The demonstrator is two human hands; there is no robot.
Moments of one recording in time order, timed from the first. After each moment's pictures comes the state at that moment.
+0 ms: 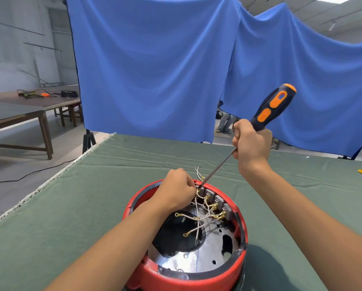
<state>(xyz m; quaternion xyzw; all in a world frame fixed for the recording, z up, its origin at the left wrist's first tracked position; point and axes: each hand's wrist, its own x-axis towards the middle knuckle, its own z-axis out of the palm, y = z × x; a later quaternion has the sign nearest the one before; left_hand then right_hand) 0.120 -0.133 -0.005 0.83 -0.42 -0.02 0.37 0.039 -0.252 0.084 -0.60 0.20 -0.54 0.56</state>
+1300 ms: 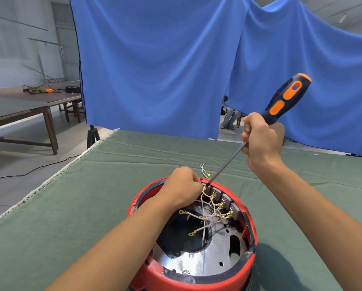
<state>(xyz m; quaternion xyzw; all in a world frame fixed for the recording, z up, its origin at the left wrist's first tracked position) 0.130 -0.141 -0.011 0.83 -0.42 -0.06 0.37 0.038 -0.254 0.088 -0.61 0.18 -0.53 0.57</state>
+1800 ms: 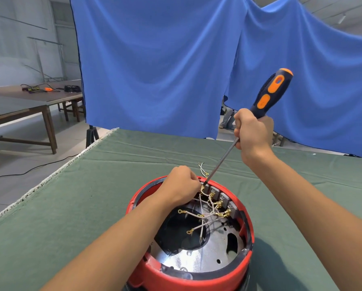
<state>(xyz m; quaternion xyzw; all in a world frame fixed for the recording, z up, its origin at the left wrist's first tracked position) 0.135 -0.145 -0.015 0.82 -0.41 -0.08 0.38 0.051 -0.255 0.092 -0.64 0.21 -0.50 0.54</state>
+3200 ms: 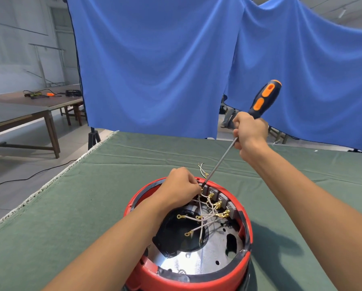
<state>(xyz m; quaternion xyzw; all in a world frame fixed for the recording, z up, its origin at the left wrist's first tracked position) 0.130 -0.140 -0.011 0.81 -0.42 -0.07 0.40 0.066 -0.282 0.090 -0.58 0.31 -0.45 0.60</state>
